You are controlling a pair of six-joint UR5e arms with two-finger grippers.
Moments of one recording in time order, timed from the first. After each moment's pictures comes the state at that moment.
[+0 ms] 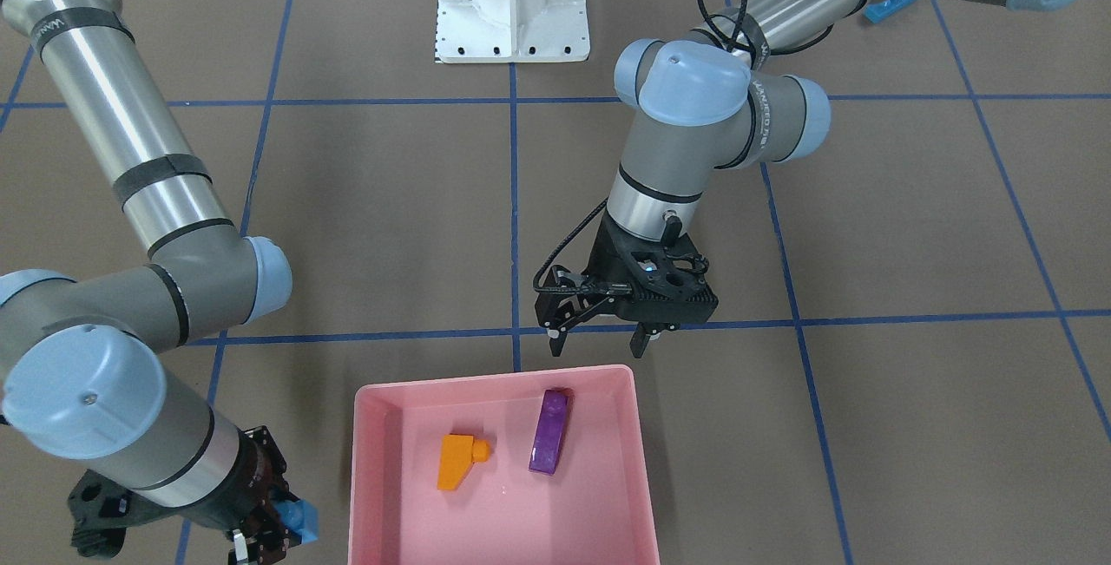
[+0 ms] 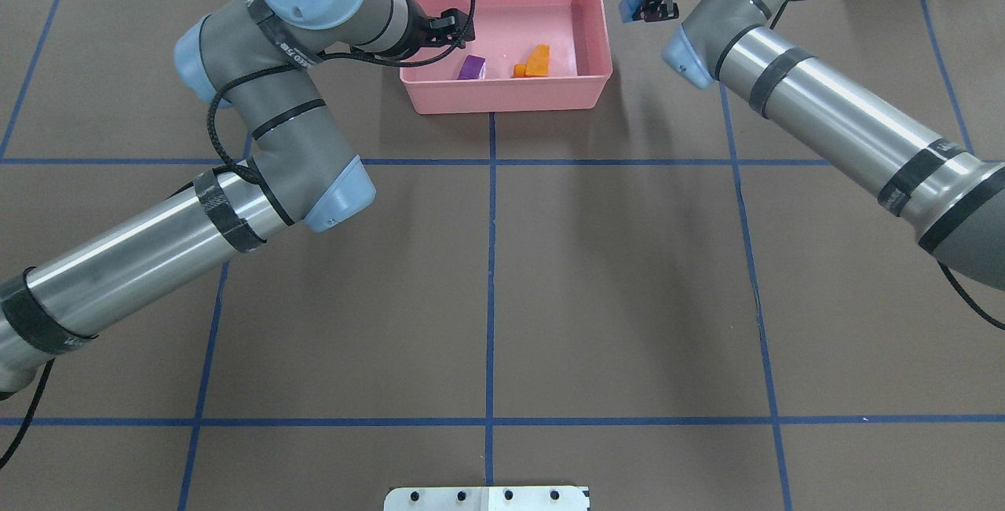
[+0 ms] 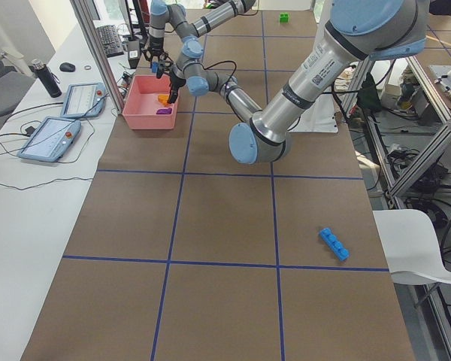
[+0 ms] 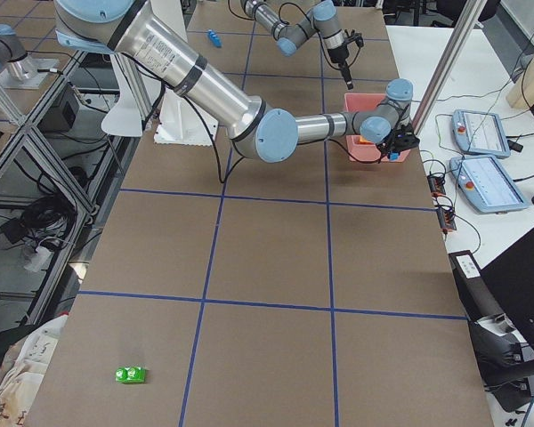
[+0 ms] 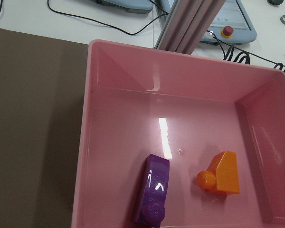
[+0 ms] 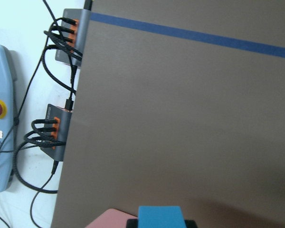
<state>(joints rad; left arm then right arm) -0.77 -2.37 -1.40 -2.05 -1.75 -1.21 1.04 -0.54 0.73 -0.98 2.10 2.18</state>
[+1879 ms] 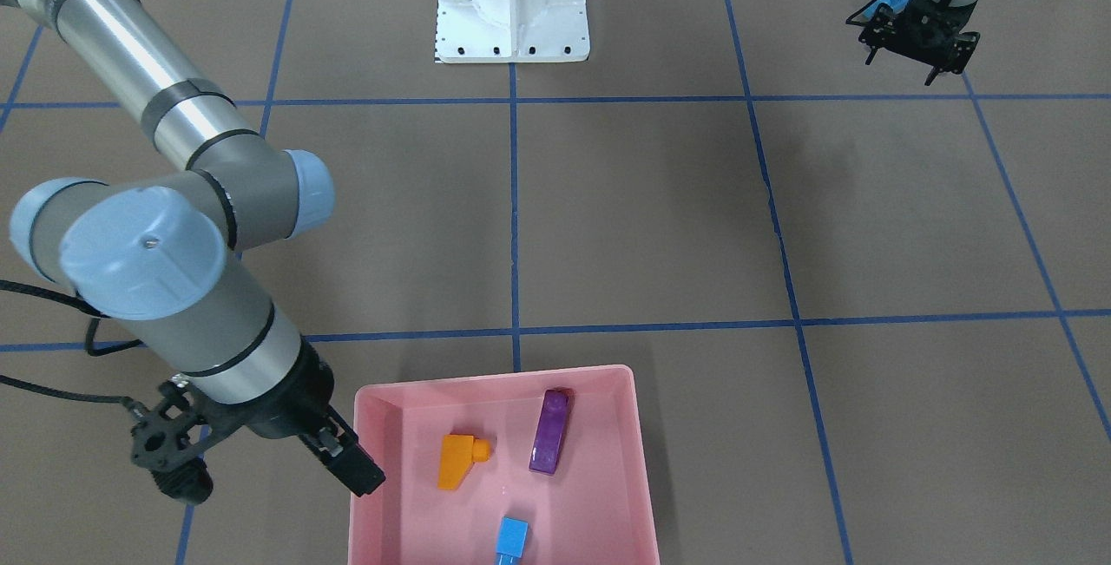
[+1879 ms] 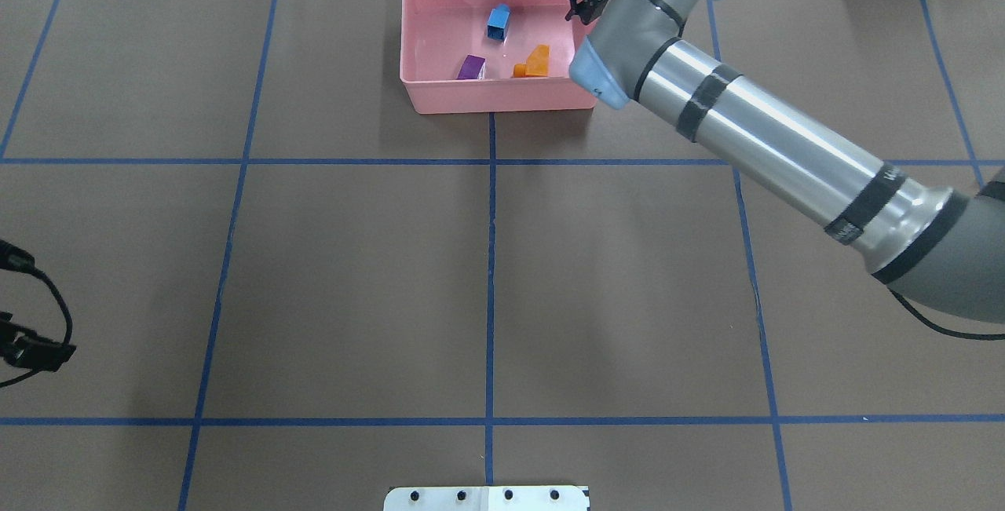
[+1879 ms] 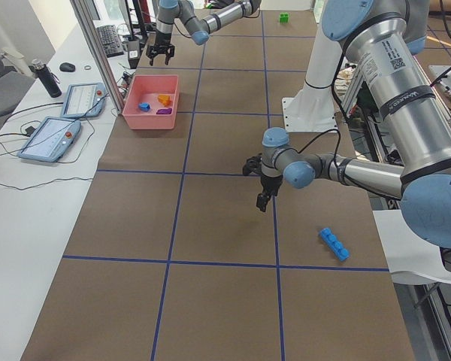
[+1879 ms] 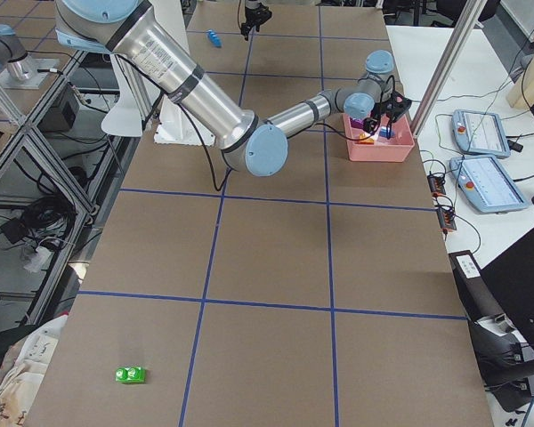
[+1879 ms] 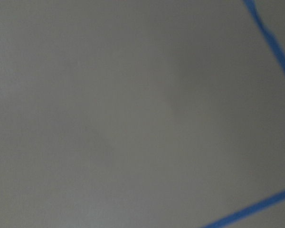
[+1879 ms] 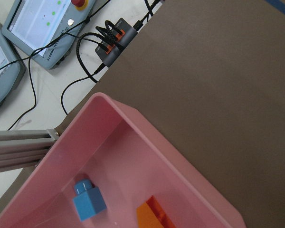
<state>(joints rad) -0.47 -0.99 -2.15 -2.06 -1.91 -0.48 0.99 -0.69 1.11 -1.07 2.11 1.76</state>
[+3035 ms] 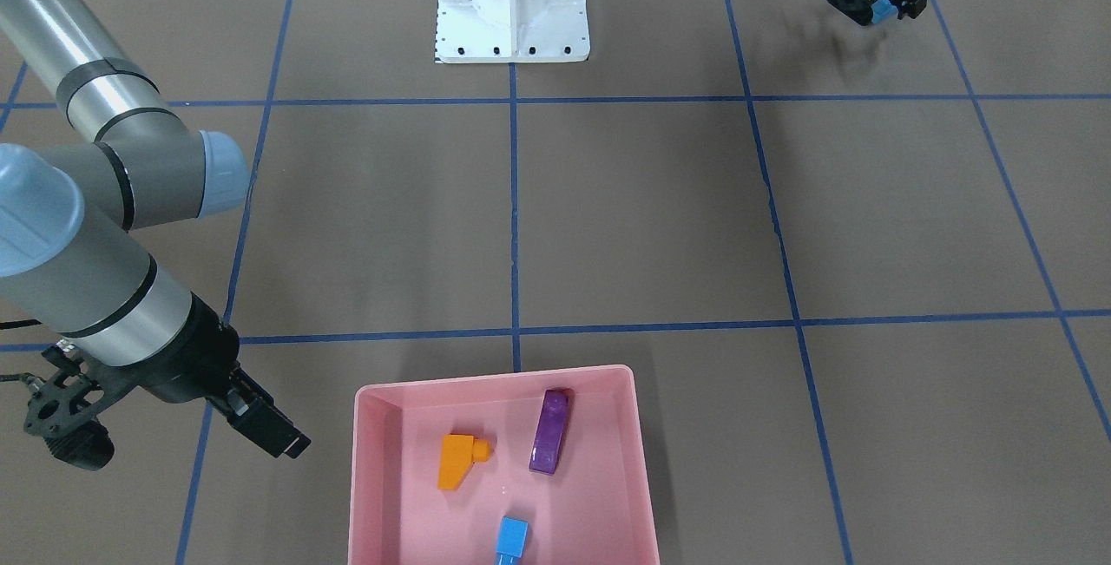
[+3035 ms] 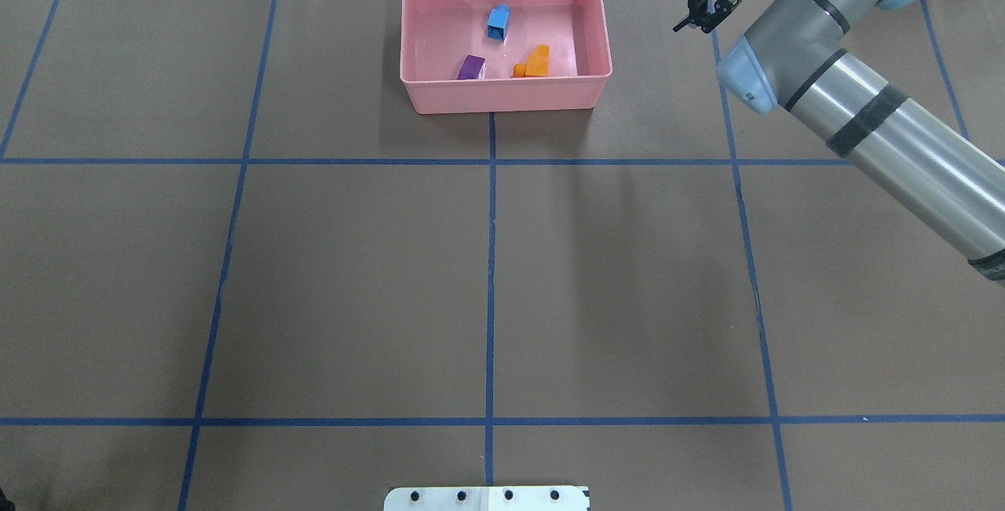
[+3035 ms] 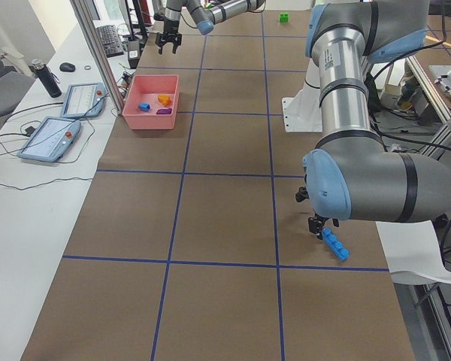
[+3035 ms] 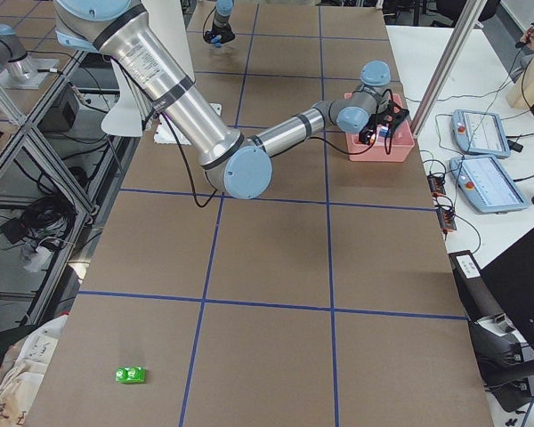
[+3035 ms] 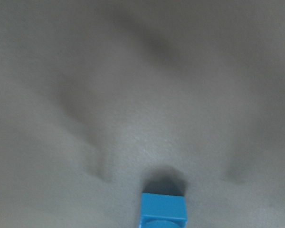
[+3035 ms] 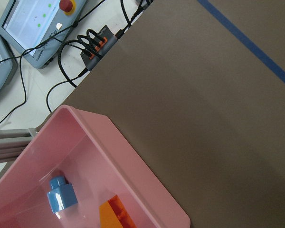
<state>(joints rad) 0.15 -0.92 -2.05 -2.06 -1.84 -0.73 1.03 -0.83 1.26 -1.07 2.16 1.71</state>
